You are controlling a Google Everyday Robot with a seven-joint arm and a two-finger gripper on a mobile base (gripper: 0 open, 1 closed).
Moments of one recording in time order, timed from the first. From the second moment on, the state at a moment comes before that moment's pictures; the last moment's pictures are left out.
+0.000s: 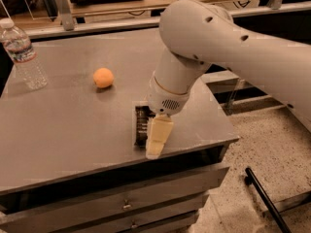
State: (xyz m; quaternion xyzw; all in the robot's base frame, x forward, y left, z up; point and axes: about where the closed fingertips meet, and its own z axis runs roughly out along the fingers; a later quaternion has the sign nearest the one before) arm 0.460 0.006 0.819 -0.72 0.67 0.13 0.11
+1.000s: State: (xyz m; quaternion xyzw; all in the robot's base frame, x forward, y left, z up) arm 0.458 0.007 0.825 -0.72 0.67 0.13 0.11
